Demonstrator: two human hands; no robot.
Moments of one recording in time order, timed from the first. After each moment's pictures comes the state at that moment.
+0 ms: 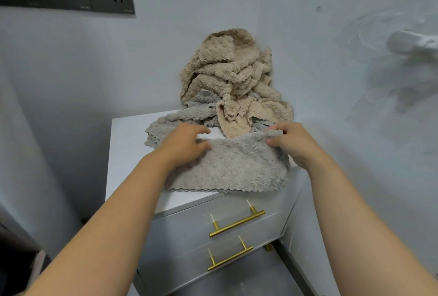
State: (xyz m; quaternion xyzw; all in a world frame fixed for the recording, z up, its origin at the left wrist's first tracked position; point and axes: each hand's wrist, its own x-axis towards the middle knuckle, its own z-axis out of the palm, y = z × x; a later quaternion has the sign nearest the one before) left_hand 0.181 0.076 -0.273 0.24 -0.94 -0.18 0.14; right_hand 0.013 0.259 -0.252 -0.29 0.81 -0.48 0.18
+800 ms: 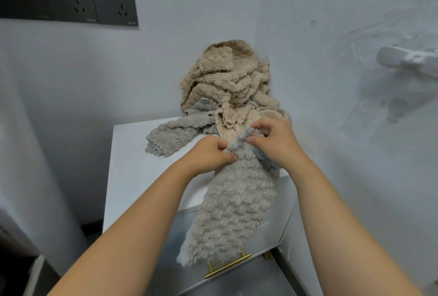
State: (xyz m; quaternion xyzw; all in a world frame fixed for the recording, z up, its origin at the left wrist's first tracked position) left_hand 0.162 0.126 -0.260 0.22 -0.86 -0.43 0.13; right_hand 0.042 0.246 -0.237 -0.41 0.78 -0.46 0.05
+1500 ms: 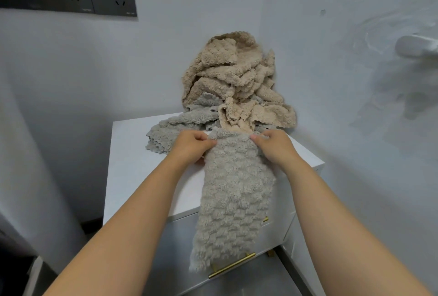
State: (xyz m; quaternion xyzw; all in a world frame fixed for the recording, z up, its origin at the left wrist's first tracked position) left_hand 0.167 0.088 -0.280 0.33 -0.76 -0.52 0.23; right_hand 0.024 0.226 -0.269 -0.33 0.82 -0.45 0.12
